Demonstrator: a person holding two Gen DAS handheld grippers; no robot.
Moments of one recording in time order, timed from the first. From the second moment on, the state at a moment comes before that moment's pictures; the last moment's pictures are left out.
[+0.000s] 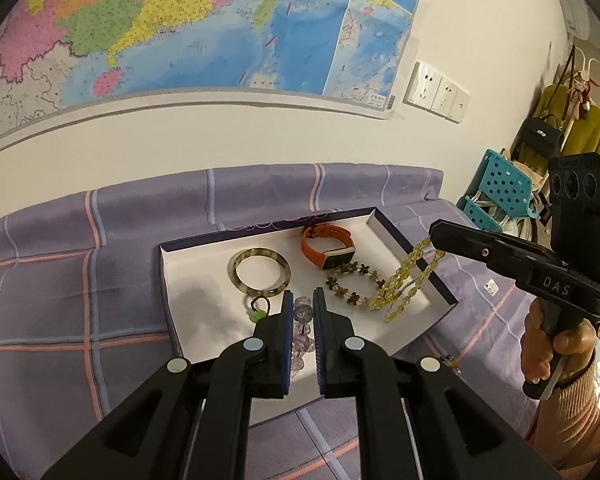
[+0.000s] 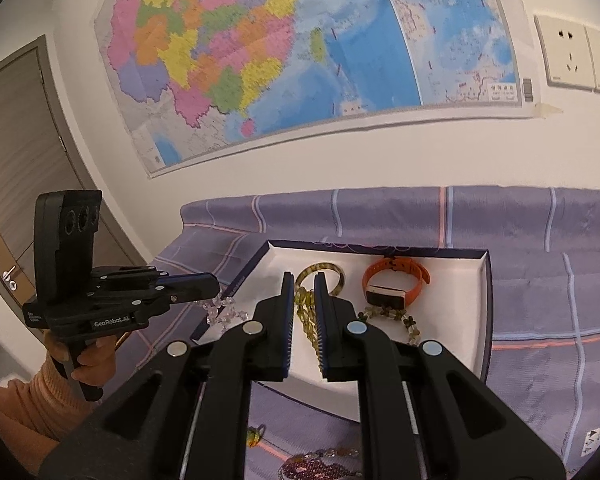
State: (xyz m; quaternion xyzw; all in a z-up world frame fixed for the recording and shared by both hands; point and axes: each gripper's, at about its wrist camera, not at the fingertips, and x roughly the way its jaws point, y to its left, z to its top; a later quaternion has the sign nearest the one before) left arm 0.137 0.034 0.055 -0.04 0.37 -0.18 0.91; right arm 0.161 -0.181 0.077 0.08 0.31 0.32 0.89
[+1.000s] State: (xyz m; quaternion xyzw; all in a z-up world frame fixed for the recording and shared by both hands) left arm 0.165 0.025 0.021 -0.03 0.42 -0.16 0.89; right arm 0.199 -0.183 0.038 0.09 0.35 0.29 0.88
